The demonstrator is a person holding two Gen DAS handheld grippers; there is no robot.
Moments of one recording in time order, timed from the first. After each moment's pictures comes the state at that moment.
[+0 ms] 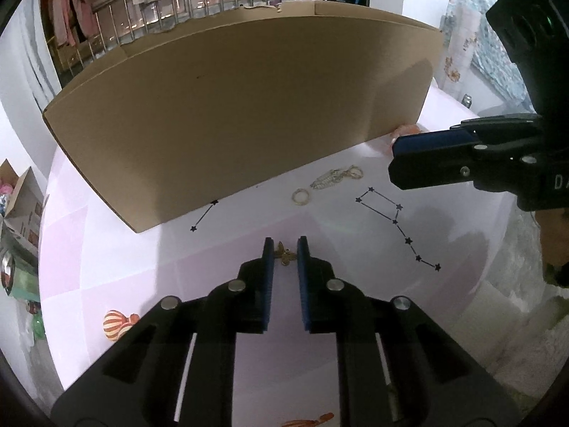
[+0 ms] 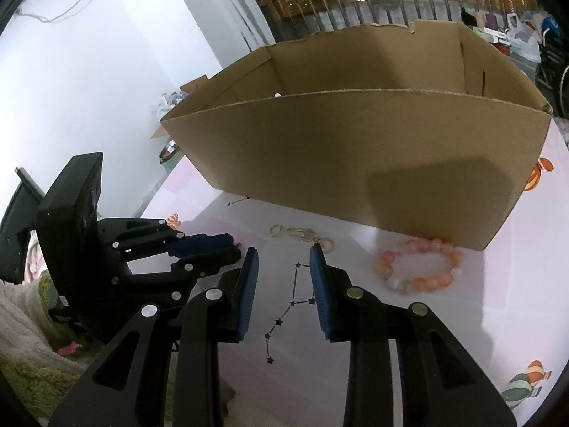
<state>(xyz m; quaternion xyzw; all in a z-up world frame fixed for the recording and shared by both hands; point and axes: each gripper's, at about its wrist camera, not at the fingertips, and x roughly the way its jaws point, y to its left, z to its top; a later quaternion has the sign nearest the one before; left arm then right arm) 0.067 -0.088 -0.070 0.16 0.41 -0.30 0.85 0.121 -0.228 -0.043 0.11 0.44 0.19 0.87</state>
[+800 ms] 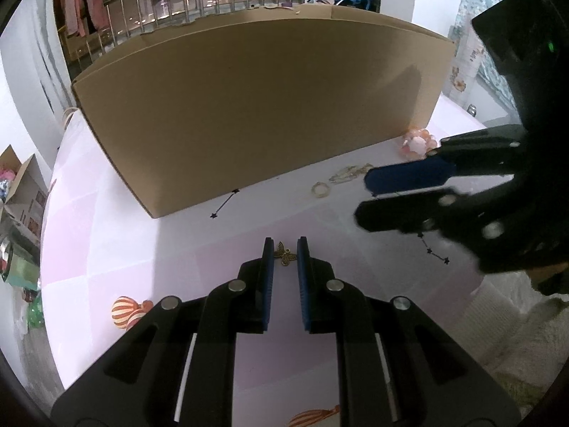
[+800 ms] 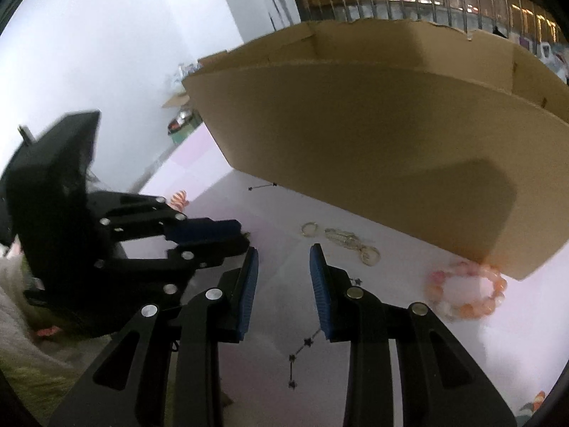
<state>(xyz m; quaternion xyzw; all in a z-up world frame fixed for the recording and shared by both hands) 0.070 -0.074 -0.071 0.13 0.41 -0.28 0.86 0.141 -0.186 -0.060 0.03 0.45 0.22 0.86</state>
